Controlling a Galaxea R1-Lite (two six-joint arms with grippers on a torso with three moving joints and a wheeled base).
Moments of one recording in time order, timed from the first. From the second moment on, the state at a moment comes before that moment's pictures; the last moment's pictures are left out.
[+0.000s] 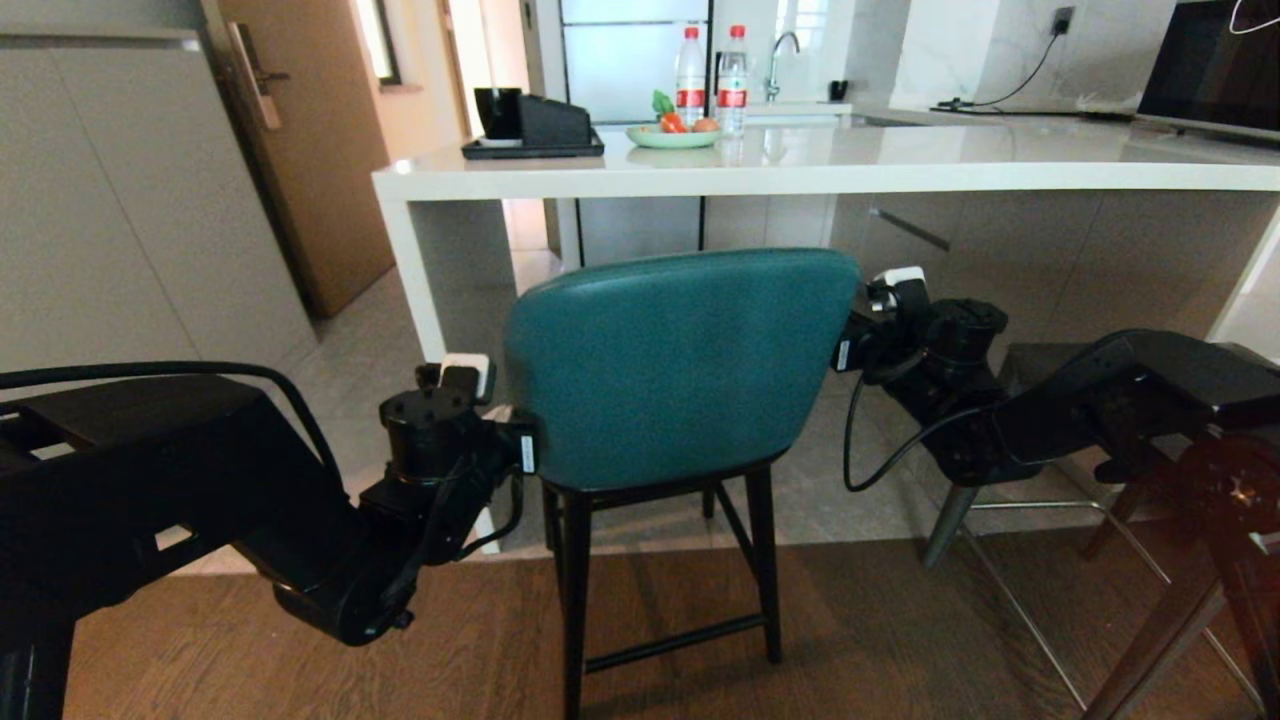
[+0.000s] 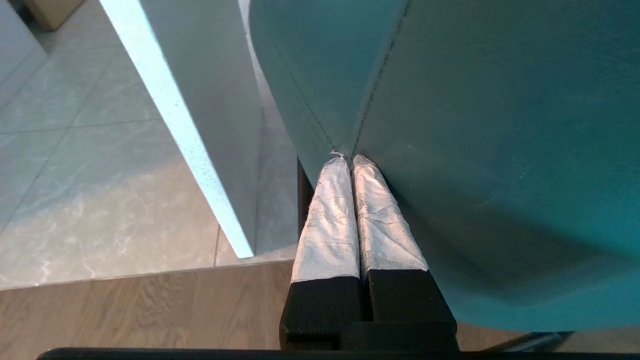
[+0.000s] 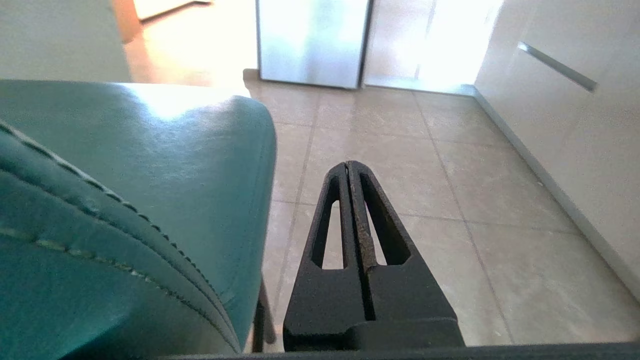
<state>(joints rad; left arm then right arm) -0.43 2.14 -0.81 -1.23 0.35 -0.03 0.18 2.40 -1.44 -1.09 0.03 -0.15</state>
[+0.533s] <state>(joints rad) -0.37 2.17 -0.92 -1.15 0.33 -0.03 0.26 2.38 -1.31 -1.16 0.04 -0.15</state>
